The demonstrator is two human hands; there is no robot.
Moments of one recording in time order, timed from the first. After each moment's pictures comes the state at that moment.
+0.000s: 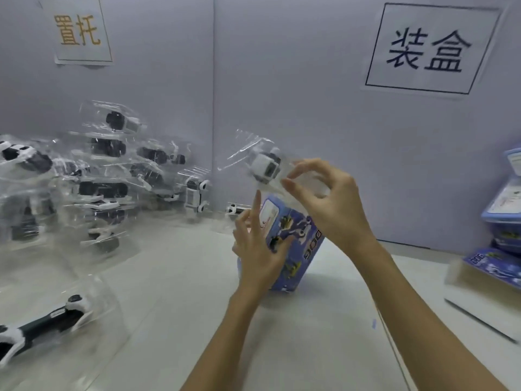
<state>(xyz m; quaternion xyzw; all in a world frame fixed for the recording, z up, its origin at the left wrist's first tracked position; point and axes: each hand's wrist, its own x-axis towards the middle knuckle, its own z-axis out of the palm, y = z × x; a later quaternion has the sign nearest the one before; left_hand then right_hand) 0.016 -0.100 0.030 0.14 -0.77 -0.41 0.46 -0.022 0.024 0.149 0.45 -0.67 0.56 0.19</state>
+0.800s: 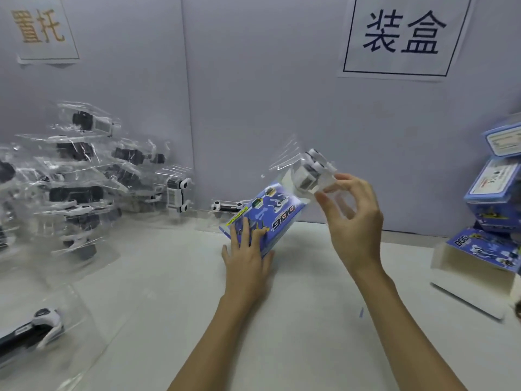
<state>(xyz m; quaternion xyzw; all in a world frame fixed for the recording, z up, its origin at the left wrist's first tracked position) -0.032 -0.114 -0.033 0.18 -0.92 -0.13 0.31 -0.072 0.072 0.082 0.31 -0.65 0.61 0.33</state>
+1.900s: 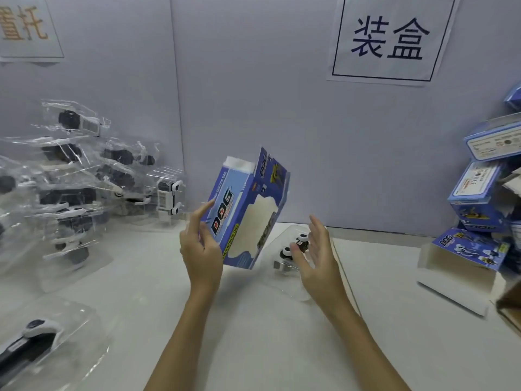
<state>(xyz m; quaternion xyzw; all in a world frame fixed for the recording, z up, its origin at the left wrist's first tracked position) 0.008 -0.143 0.011 0.12 -0.64 -0.54 0.53 -0.061 0.060 0.003 0.28 -0.70 0.65 0.08</state>
